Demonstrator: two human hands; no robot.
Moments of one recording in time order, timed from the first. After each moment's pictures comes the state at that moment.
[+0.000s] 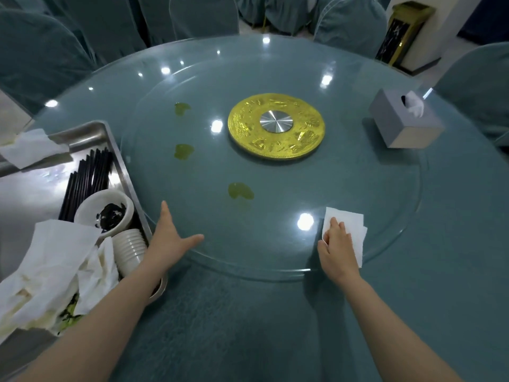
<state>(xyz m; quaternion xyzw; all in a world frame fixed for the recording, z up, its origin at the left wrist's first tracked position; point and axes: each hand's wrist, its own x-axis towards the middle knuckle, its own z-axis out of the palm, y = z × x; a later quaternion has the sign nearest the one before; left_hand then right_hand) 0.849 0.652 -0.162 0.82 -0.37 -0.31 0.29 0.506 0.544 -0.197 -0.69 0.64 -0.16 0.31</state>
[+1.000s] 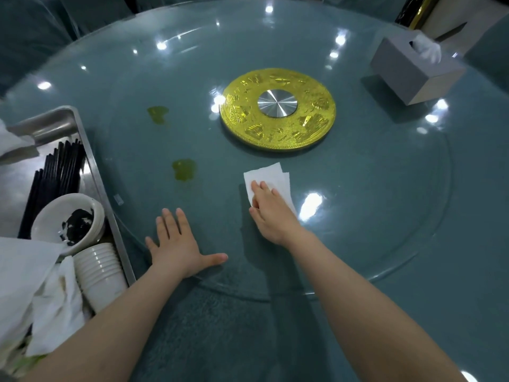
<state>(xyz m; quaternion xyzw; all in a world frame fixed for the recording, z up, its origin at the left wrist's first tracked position) 0.819 0.597 -0.197 0.85 -0.43 -0.27 -0.14 0.641 0.464 -0.204 -0.86 0.41 -0.07 0.31</state>
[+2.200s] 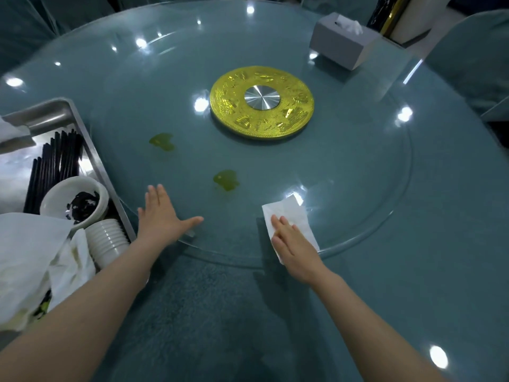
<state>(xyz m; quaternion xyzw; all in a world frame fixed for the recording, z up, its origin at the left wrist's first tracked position) 0.847 0.616 -0.186 0.87 -0.45 -0.20 0.05 0.544 0.585 -0.189 -0.78 0.46 -0.09 0.41</state>
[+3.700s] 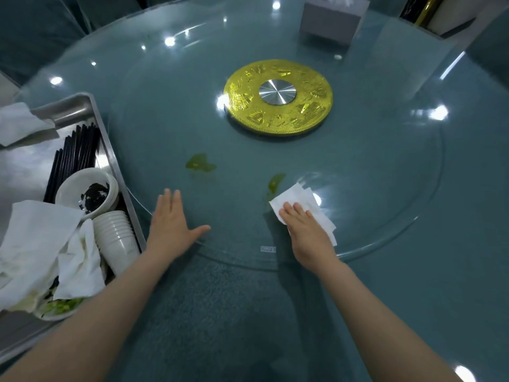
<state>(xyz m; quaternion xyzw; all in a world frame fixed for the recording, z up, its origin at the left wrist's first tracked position) 0.817 0.639 -0.179 0.86 -0.47 -0.16 0.05 0.542 0.541 -0.216 -0.87 0.44 -0.02 0.21</state>
